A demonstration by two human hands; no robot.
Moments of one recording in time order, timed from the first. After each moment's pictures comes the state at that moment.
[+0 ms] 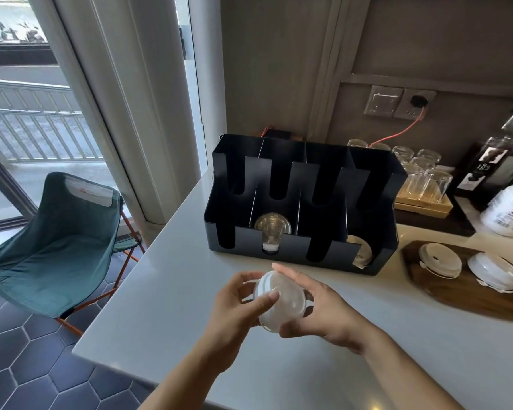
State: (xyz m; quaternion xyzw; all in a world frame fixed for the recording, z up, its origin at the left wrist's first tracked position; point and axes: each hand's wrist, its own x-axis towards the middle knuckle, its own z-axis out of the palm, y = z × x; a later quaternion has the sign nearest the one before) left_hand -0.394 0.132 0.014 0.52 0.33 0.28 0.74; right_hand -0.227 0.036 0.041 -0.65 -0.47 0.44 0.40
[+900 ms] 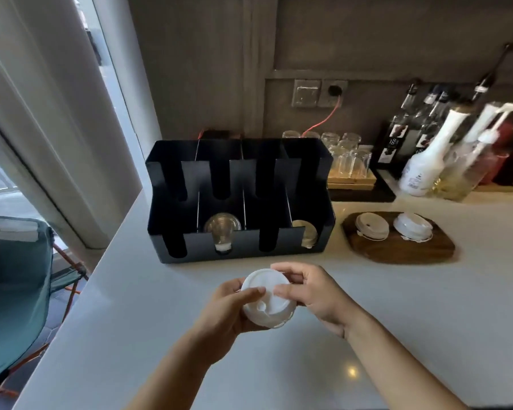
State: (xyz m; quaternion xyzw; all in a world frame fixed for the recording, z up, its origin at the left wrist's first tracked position) left_hand -0.351 0.127 0.012 0.53 0.27 0.08 0.80; right_hand -0.208 -0.005 0.038 -0.71 -0.29 0.39 0.51
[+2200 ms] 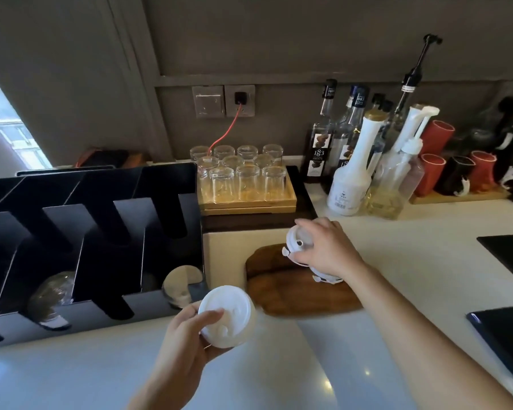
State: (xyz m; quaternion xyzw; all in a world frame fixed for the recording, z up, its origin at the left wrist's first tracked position) left_hand -0.128 0.028 0.006 0.42 0.40 0.14 0.80; right_hand 0.149 -0.092 0.035 -0.91 -0.37 0.06 0.20
